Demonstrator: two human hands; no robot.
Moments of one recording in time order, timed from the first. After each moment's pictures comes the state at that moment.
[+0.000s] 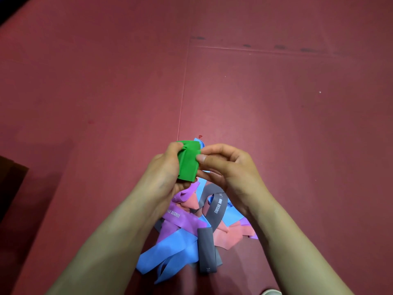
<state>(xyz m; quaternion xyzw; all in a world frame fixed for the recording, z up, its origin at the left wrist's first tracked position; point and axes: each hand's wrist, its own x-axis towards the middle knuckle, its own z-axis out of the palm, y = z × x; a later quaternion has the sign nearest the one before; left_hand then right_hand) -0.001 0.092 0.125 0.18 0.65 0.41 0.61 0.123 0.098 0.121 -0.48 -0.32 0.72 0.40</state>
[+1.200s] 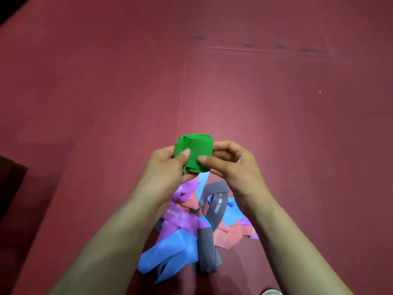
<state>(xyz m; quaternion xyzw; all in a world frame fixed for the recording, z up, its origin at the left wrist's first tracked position) -0.001 0.088 0.122 0.25 0.61 0.44 0.61 0.126 0.099 0.118 -0.54 -0.36 0.64 0.42</state>
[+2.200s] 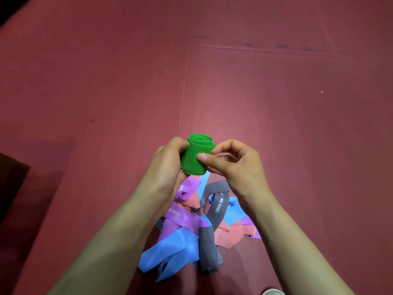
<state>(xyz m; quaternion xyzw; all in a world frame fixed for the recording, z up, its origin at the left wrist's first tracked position) -0.001 0.091 0.130 0.24 0.60 0.46 0.61 0.126 0.097 0.116 -0.55 -0.42 0.59 0.41</state>
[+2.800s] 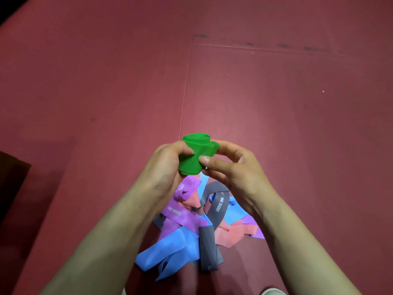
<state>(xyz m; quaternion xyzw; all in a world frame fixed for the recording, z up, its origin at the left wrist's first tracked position) -0.002 0.091 0.136 0.21 0.56 0.46 0.66 0.129 0.098 0.114 -0.45 -0.35 0.71 0.41</state>
